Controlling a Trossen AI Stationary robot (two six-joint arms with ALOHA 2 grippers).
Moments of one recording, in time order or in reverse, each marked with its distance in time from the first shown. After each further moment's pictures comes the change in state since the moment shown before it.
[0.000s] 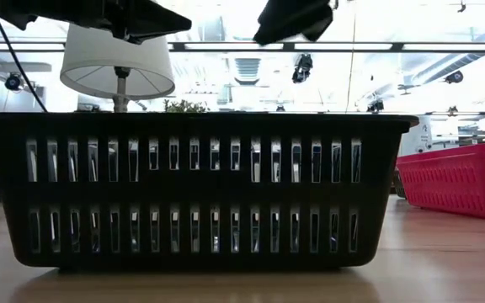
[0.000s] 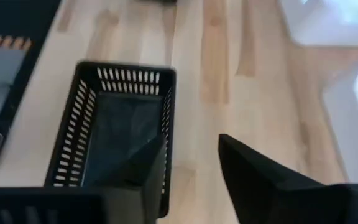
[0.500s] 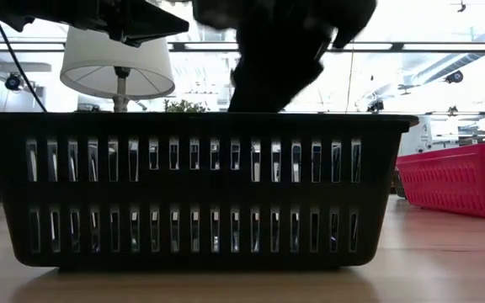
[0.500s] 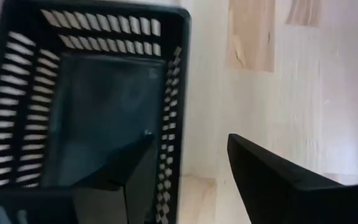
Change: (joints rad) left arm -0.006 -0.007 -0.013 0.000 0.001 -0.025; right arm -0.070 0.299 0.182 -0.081 -0.126 -0.005
